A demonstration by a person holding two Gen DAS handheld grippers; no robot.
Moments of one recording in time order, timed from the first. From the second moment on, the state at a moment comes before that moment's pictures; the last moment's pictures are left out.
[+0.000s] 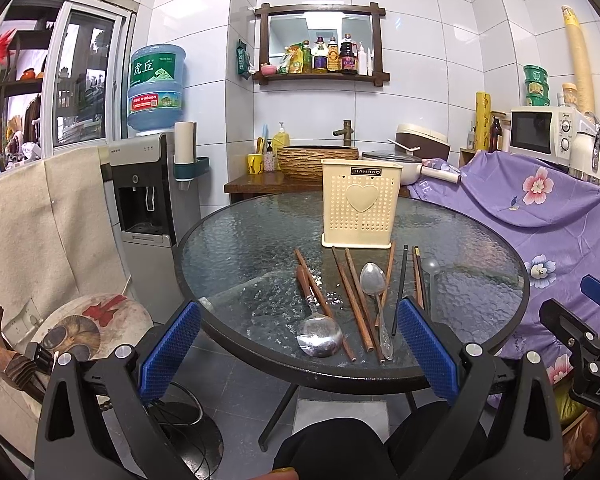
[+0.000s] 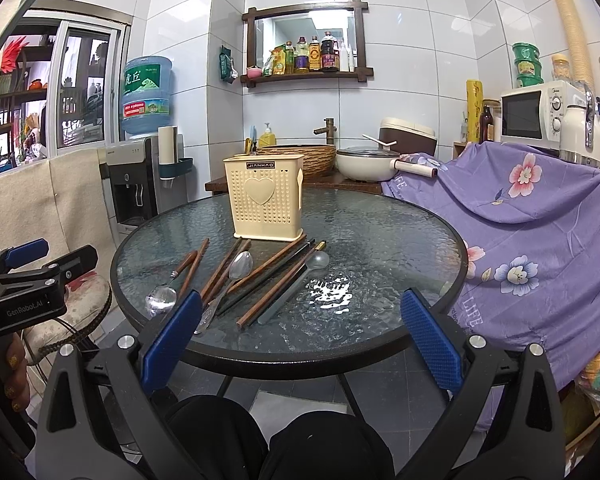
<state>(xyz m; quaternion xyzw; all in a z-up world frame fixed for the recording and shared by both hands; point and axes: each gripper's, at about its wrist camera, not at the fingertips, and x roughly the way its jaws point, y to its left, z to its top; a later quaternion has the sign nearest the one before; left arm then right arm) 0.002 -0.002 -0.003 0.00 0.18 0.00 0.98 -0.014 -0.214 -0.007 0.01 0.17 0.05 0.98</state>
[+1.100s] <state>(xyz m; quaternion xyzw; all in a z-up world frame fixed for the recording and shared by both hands) 0.058 0.015 -0.032 0.03 0.26 -0.01 0.96 0.034 -0.221 -0.048 0.01 0.26 0.03 0.97</state>
